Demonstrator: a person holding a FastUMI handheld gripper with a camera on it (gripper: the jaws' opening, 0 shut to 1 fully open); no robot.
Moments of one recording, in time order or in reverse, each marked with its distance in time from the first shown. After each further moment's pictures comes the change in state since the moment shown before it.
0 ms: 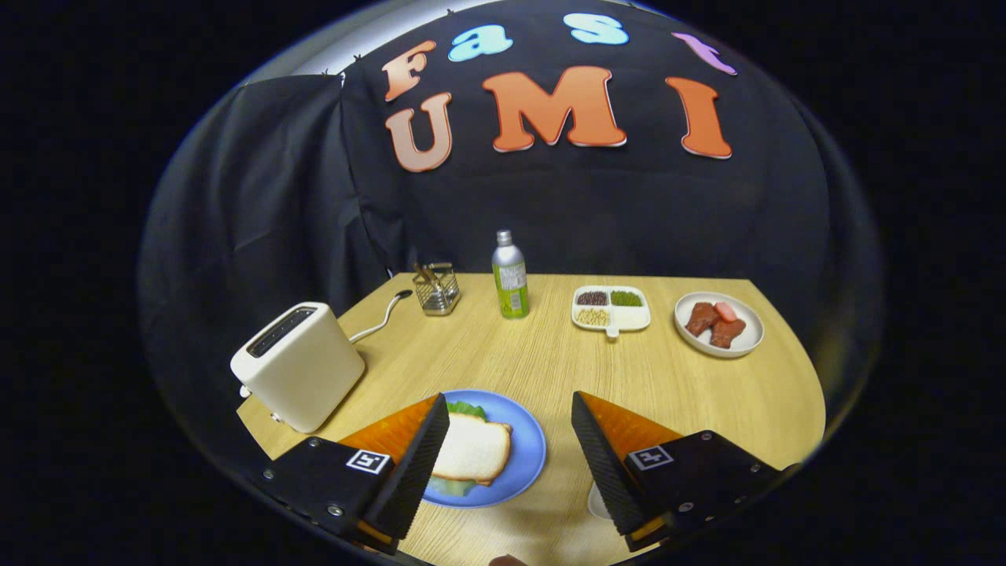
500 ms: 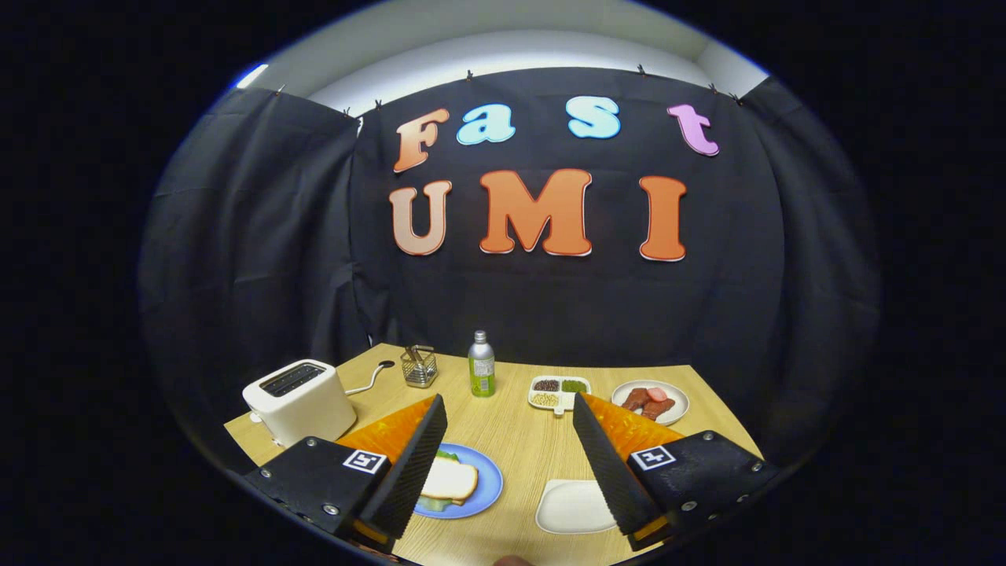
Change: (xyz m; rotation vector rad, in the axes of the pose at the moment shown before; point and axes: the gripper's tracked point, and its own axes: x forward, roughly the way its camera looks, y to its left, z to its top) arm -0.103 -0.009 0.079 -0.086 -0.293 -0.104
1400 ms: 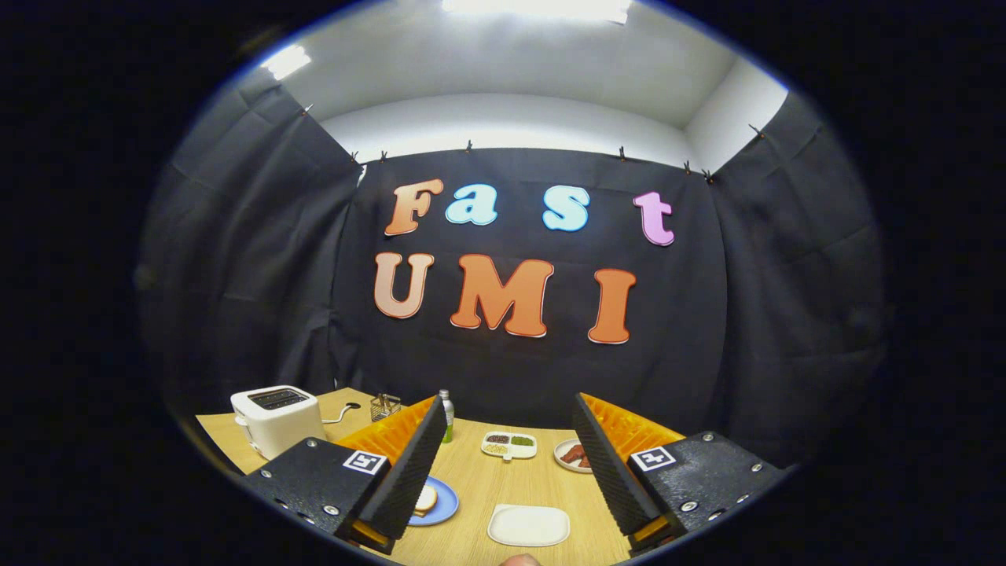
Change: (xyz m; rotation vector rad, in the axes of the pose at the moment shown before) arm -0.097 -0.022 0.056 -0.131 -0.284 -0.157
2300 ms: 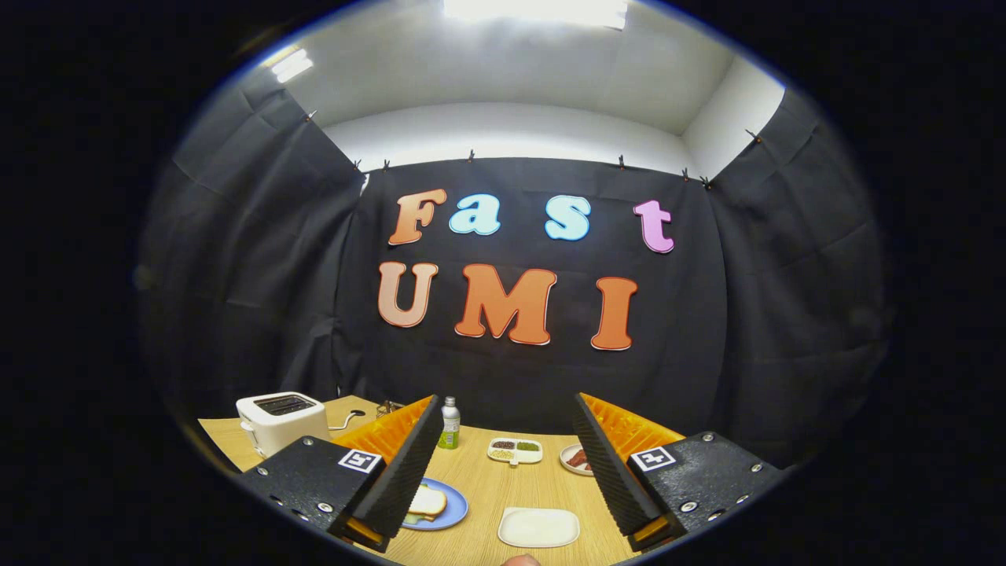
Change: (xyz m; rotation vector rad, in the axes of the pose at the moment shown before) arm -0.006 0.007 0.002 0.038 -0.033 -0.008
